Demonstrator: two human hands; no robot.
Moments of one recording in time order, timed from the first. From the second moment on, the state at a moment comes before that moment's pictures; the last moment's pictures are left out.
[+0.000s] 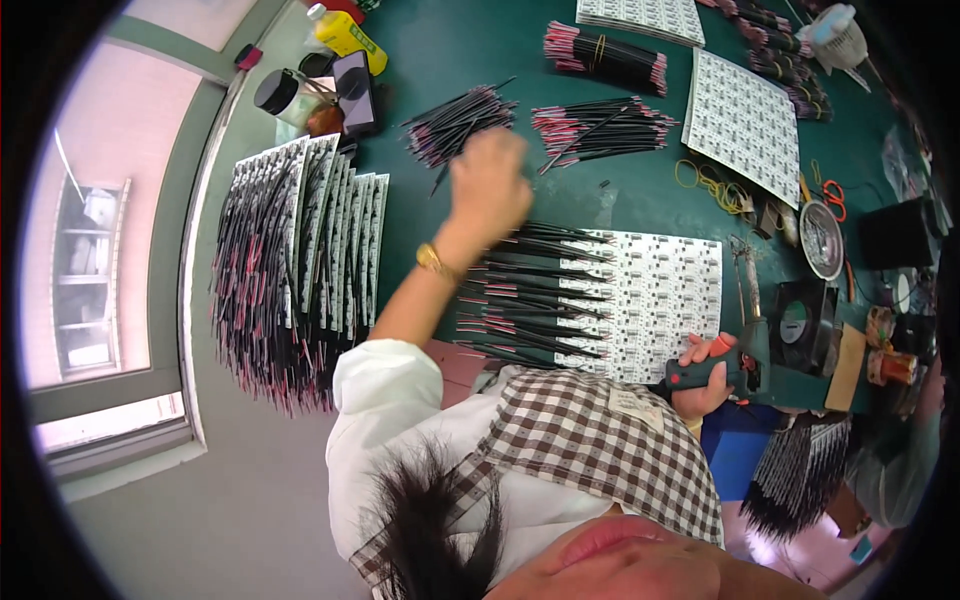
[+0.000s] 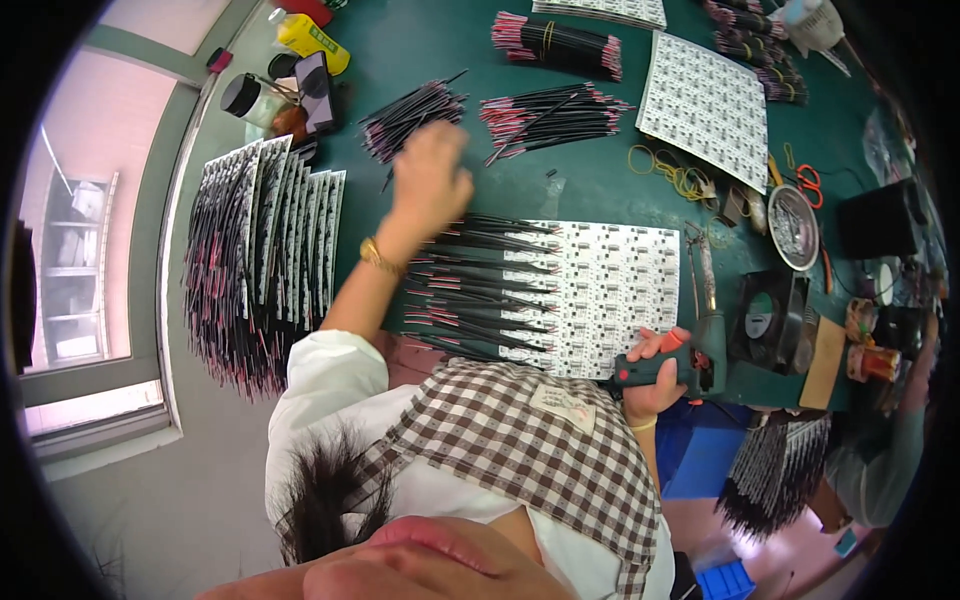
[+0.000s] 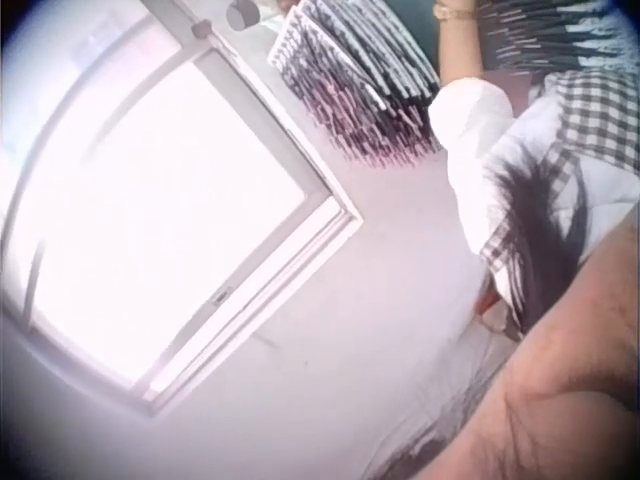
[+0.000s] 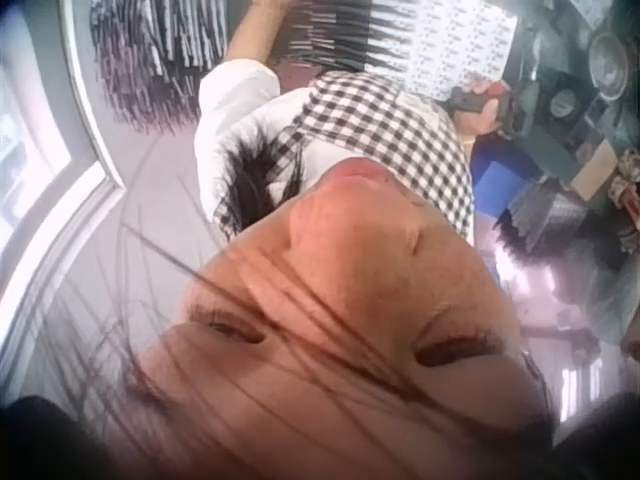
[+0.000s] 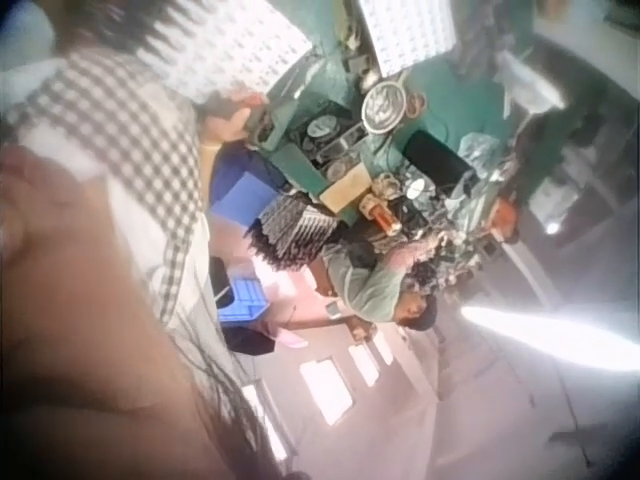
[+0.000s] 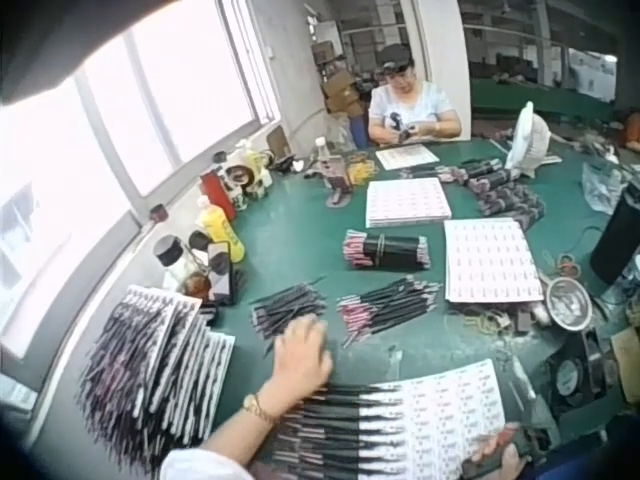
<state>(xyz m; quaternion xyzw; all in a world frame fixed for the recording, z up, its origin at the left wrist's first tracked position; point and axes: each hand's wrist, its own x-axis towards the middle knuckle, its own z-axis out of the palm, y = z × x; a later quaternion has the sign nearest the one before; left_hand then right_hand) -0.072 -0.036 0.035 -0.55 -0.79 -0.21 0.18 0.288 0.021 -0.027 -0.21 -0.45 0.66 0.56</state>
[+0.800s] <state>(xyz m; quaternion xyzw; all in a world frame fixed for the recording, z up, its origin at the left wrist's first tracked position) -0.140 -0.062 0.042 -0.33 -0.72 -0.59 0.13 0.283 0.007 0.005 -0.29 -0.44 0.68 0.52</state>
